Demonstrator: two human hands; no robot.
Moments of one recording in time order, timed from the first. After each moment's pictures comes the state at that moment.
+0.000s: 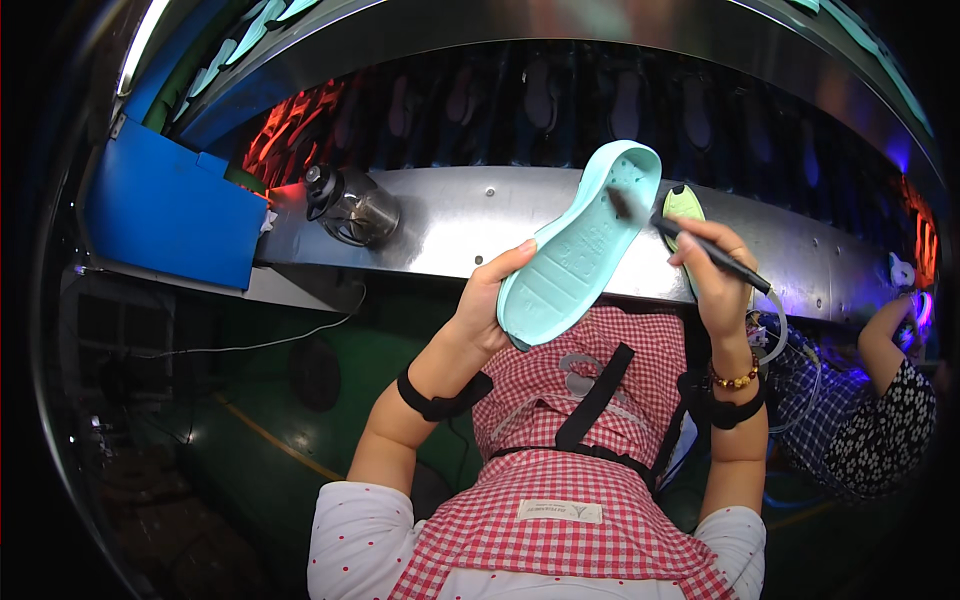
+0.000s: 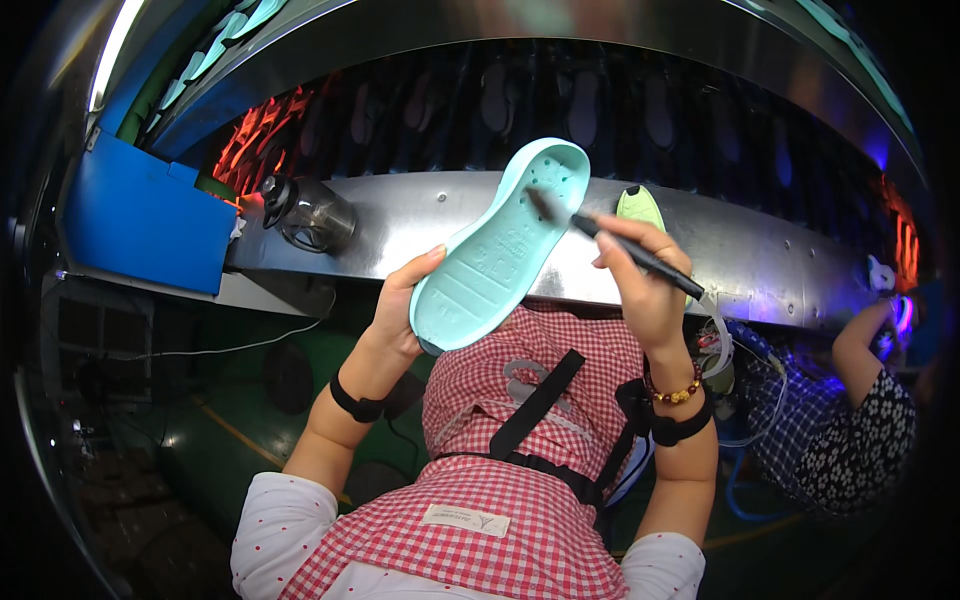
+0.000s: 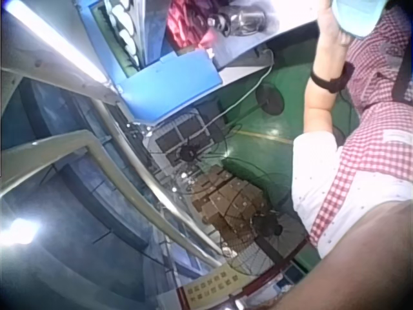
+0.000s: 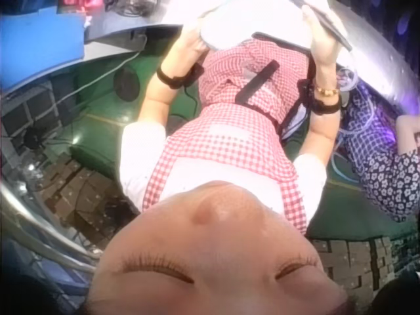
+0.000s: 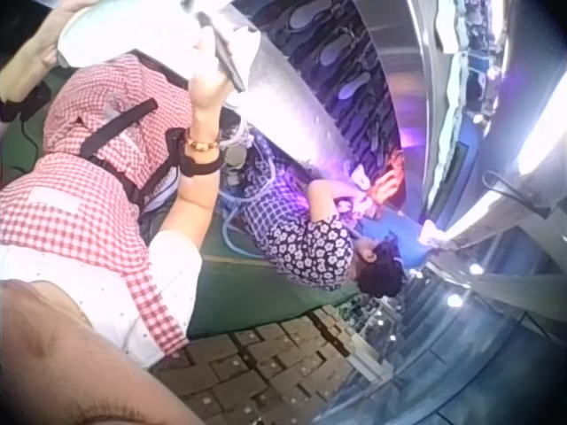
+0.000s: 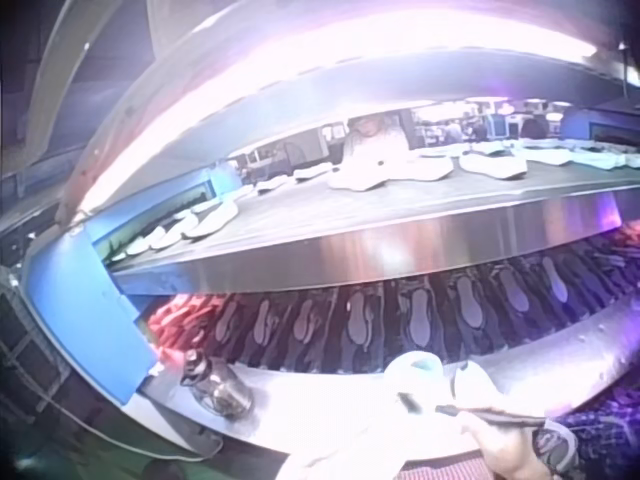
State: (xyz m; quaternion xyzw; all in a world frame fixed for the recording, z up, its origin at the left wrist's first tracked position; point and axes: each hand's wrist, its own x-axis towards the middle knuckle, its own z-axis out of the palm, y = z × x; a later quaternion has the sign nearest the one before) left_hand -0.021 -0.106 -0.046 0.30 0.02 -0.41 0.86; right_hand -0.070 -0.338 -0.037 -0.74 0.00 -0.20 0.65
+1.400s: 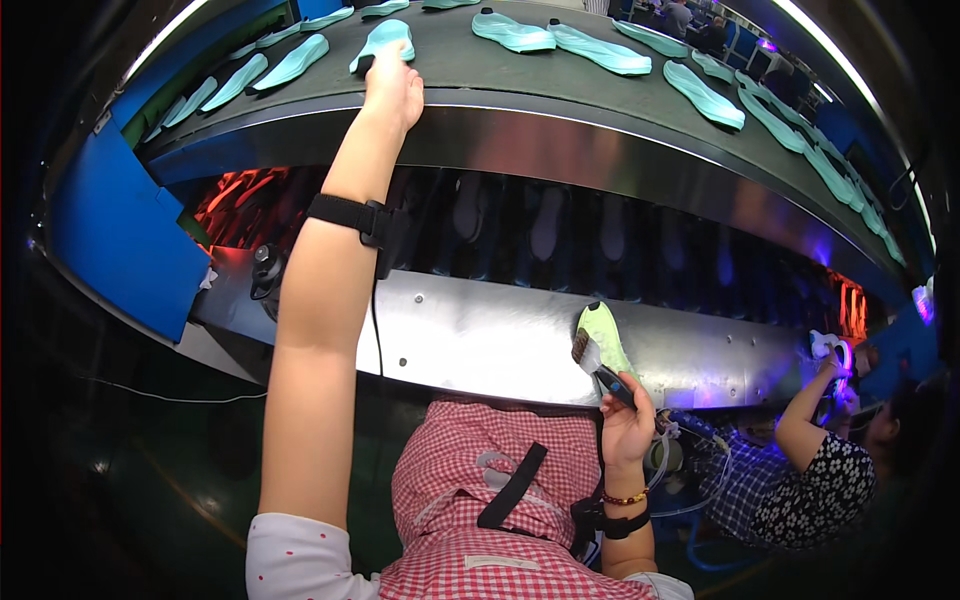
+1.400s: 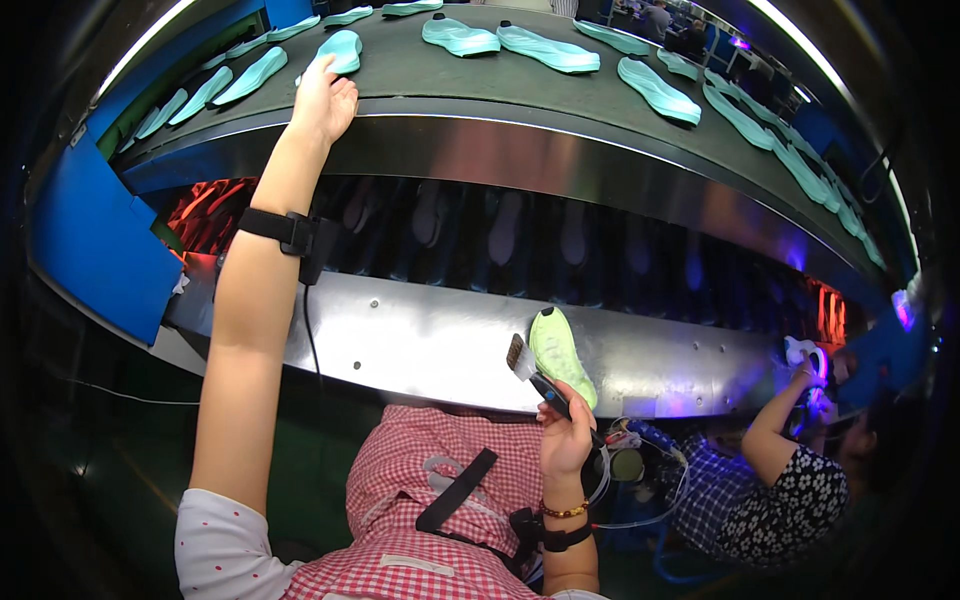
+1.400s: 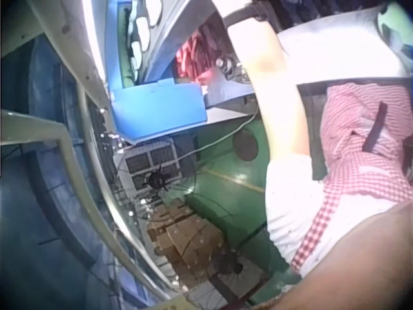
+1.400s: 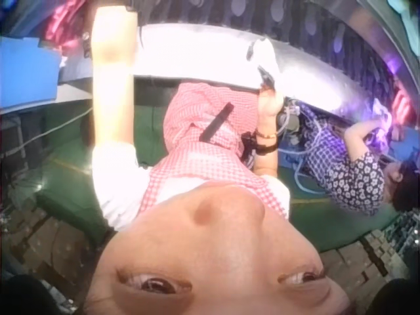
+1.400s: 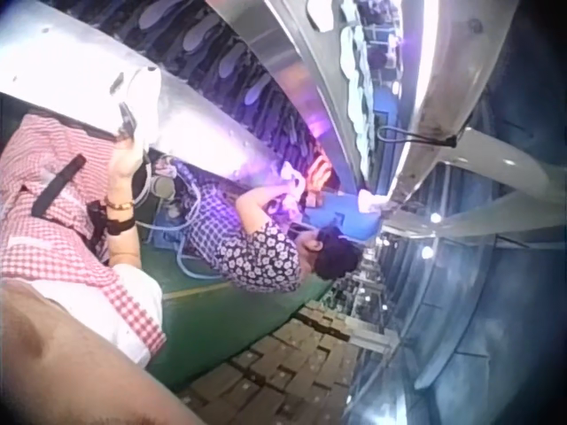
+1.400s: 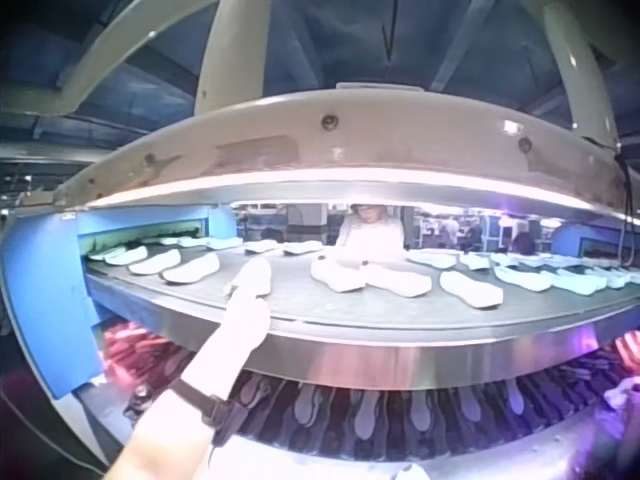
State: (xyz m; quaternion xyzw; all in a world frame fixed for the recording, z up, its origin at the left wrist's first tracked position) left_hand 0.249 -0.139 0.114 0.45 -0.04 0.05 0.89; right_hand -0.117 -0.346 -0.089 -0.41 0.19 -0.23 0.86
